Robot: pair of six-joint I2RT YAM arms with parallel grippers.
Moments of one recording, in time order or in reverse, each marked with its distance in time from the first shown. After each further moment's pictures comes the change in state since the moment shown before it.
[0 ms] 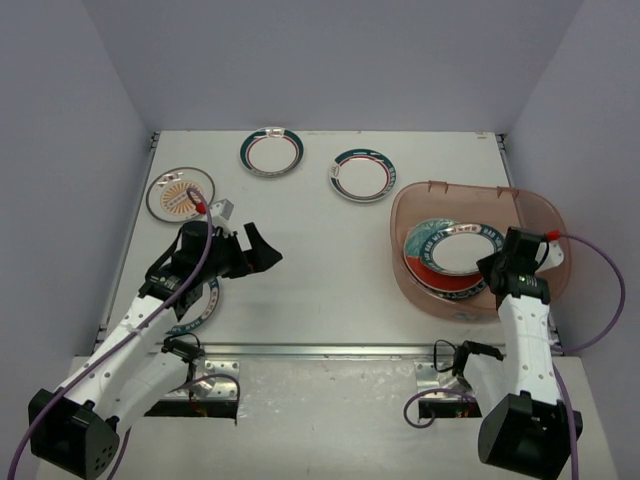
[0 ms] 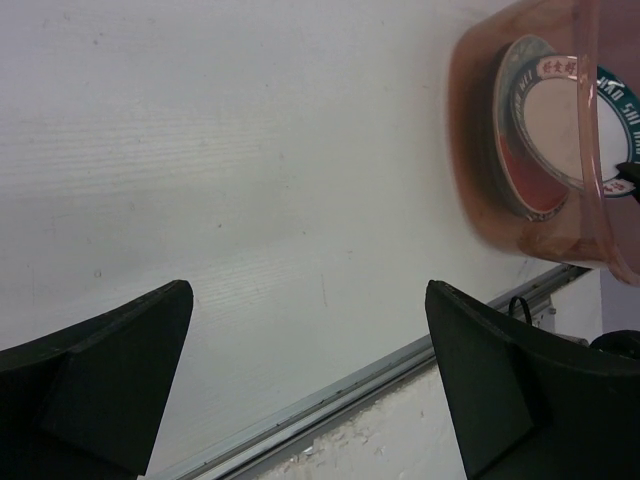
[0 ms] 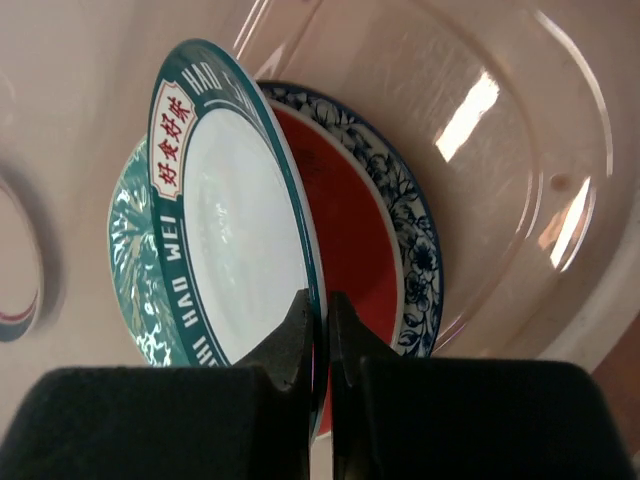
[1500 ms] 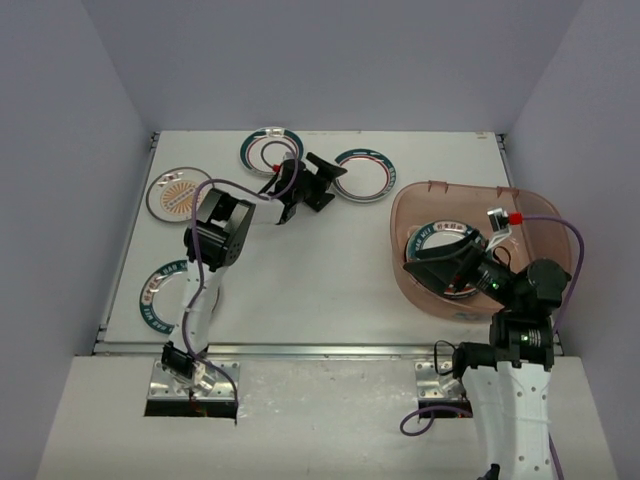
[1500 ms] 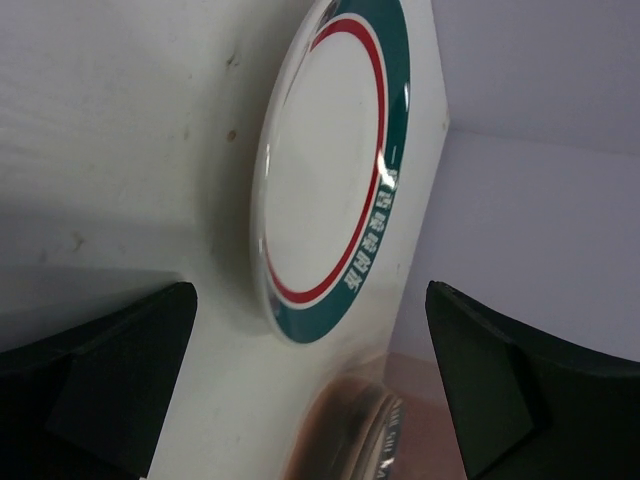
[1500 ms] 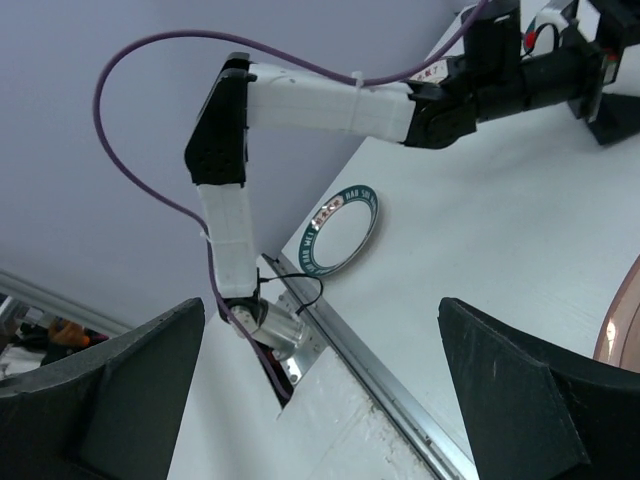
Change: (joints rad) left arm -0.088 1.506 0.836 0.812 -0.103 -0.724; right arm 0.147 -0.452 -0.010 0.450 -1.244 0.007
